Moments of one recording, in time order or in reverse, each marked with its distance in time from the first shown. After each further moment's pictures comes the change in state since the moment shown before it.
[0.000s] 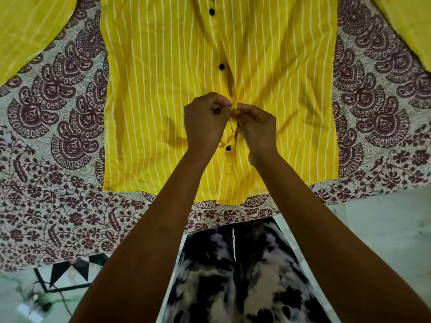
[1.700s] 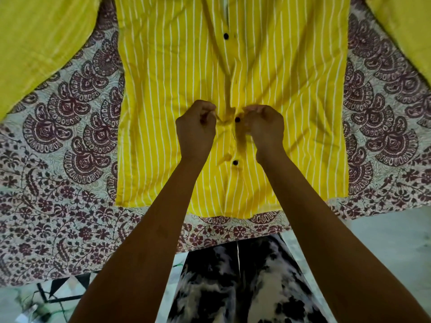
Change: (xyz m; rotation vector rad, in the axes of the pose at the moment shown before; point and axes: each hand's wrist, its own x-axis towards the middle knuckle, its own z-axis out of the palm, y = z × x) left_hand 0.030 -0.037 -0.020 -0.047 0.143 0.094; right_hand 0.033 -0.015 0.027 -0.261 0.125 -0.056
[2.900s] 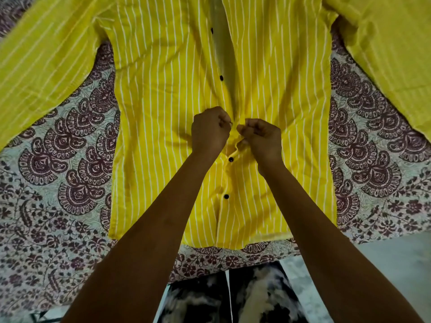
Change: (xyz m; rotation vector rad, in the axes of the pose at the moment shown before) left_hand 0.065 0.045 0.039 0.259 -0.269 -0.114; right_hand 0.043 -0.023 -0.013 0.111 -0.130 -0.053
